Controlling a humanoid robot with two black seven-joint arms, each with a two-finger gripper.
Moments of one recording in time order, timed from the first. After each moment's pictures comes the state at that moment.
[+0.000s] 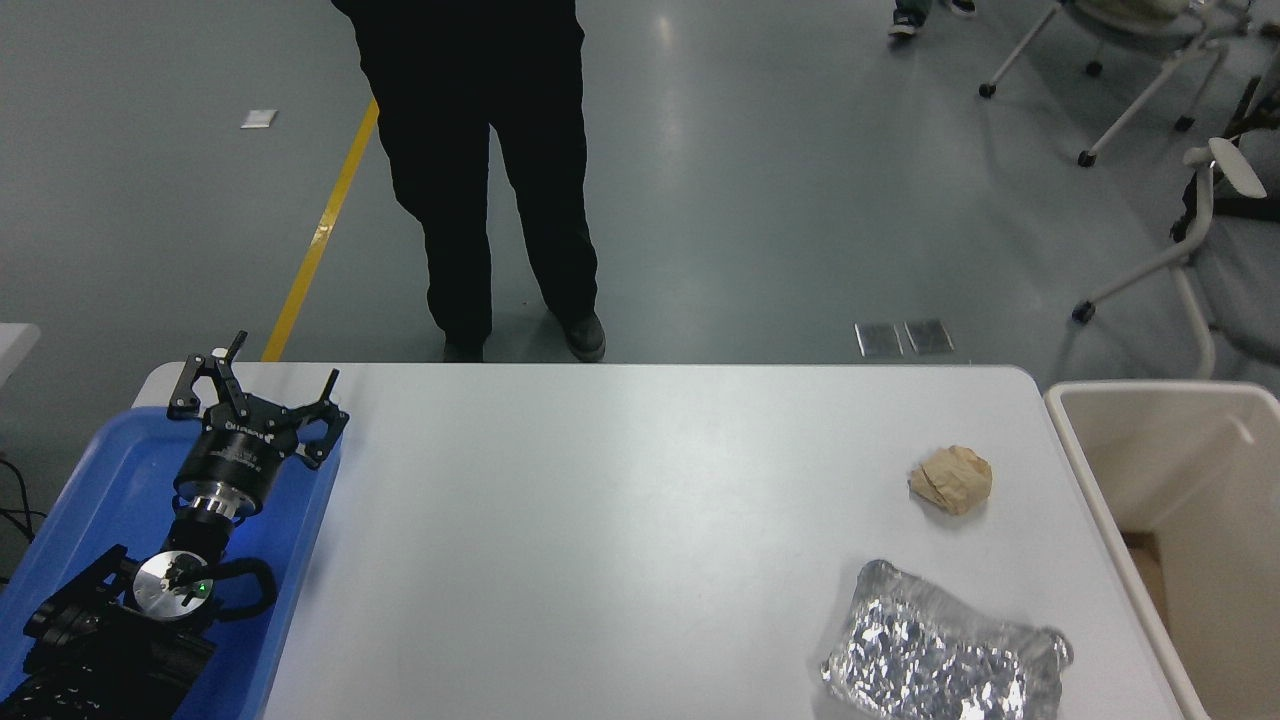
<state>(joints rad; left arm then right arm) -0.53 0.22 -1.14 -0.31 -0.10 -0.79 -0.14 1.40 -0.86 -1.30 0.98 -0.03 0.06 -0.02</state>
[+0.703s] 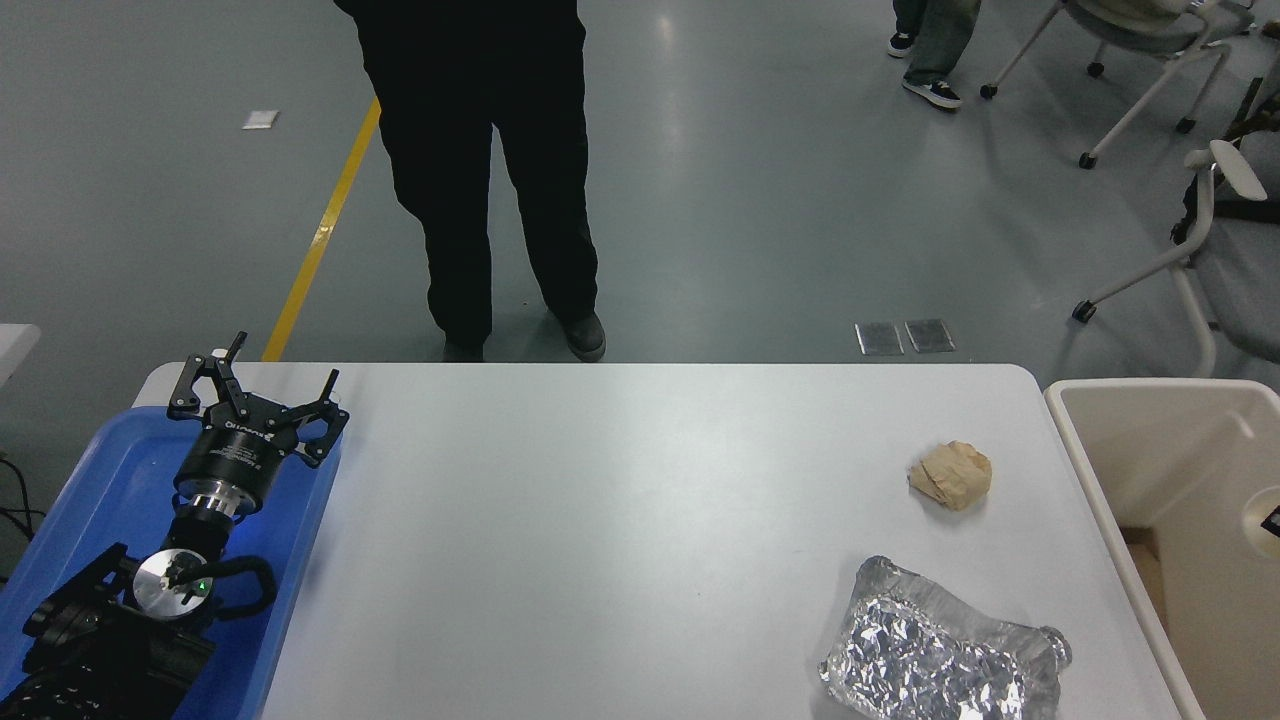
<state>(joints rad) -0.53 0.22 -1.14 -0.31 -0.10 -0.79 -0.14 0.64 -0.52 -0.82 0.15 -0.03 -0.06 -0.02</state>
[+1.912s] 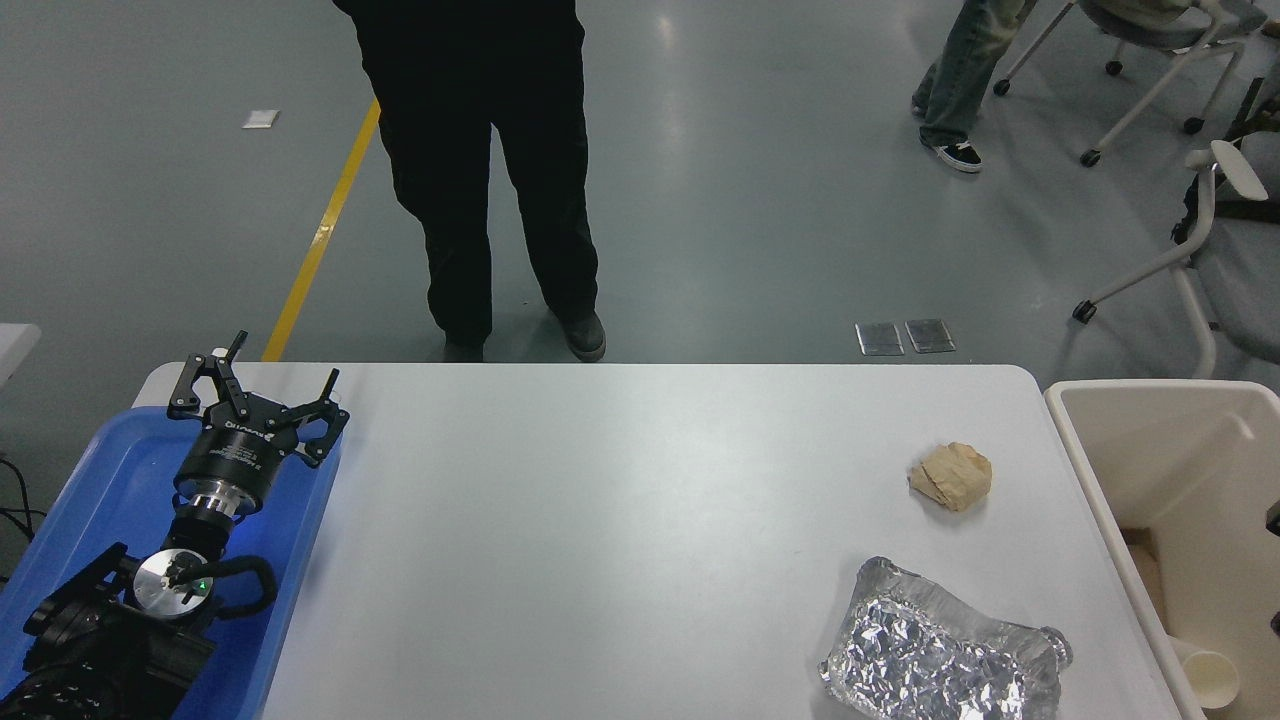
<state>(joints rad) -0.53 0.22 -1.14 -0.31 -0.10 -0.79 -0.14 0.67 -0.56 -0.79 0.34 -0.04 -0.30 -0.02</state>
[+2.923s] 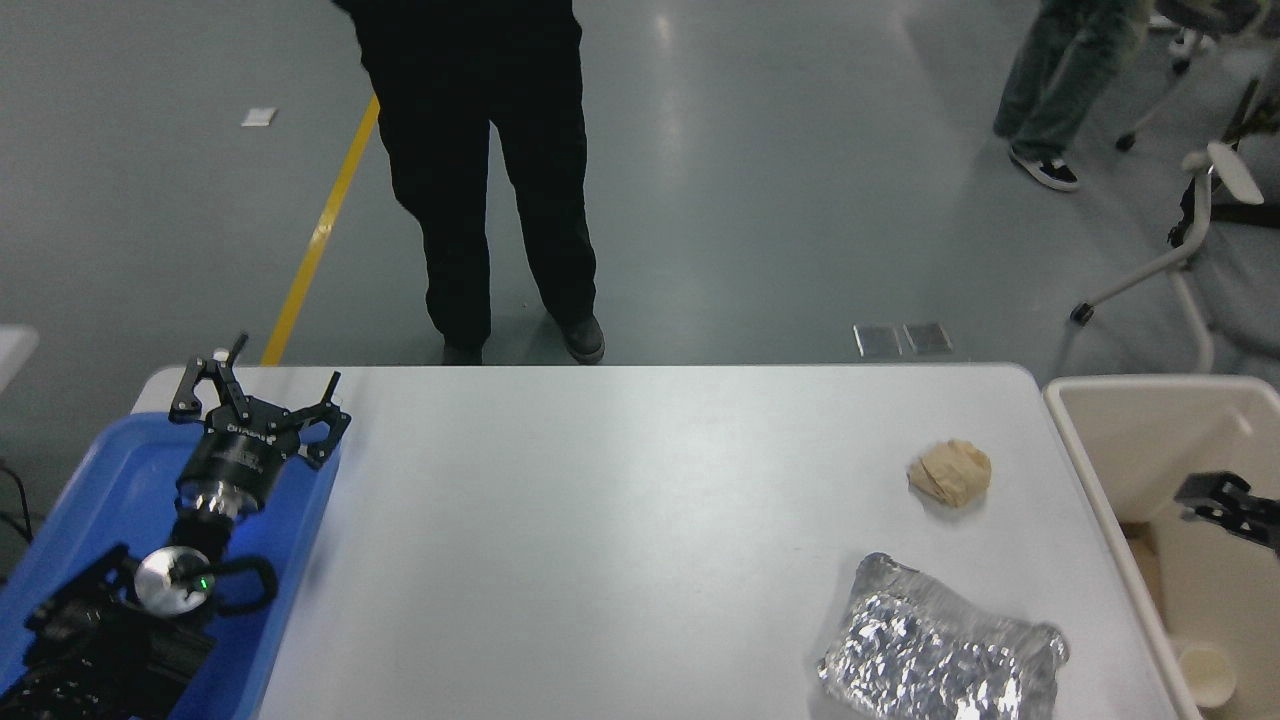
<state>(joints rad) -0.53 0.22 -1.14 -0.31 -0.10 -0.79 -0.14 1.95 -0.71 -1.51 1.54 -0.03 0.27 -0.02</state>
